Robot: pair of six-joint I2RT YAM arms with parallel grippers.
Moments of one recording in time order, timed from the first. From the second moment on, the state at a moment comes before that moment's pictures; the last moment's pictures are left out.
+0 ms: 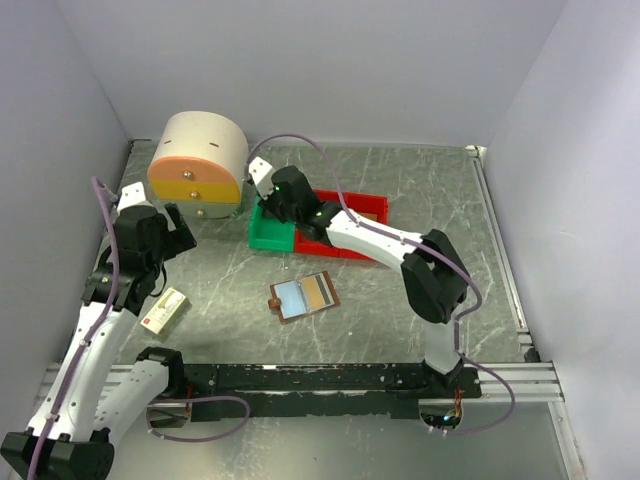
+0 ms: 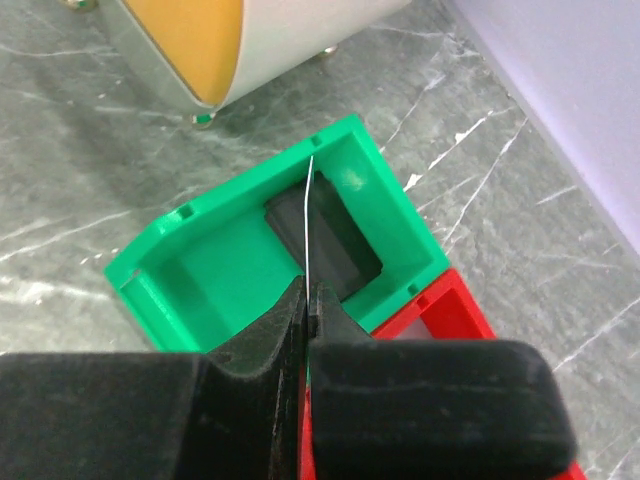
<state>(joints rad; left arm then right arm) -0.18 0.80 0.87 -0.63 -0.36 -0.41 0.84 1.90 1.47 -0.03 0.16 -0.30</state>
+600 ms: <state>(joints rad) -0.12 0.79 0.87 -0.61 -0.31 -0.41 0.82 2.20 1.73 -0.18 0.22 -0.55</state>
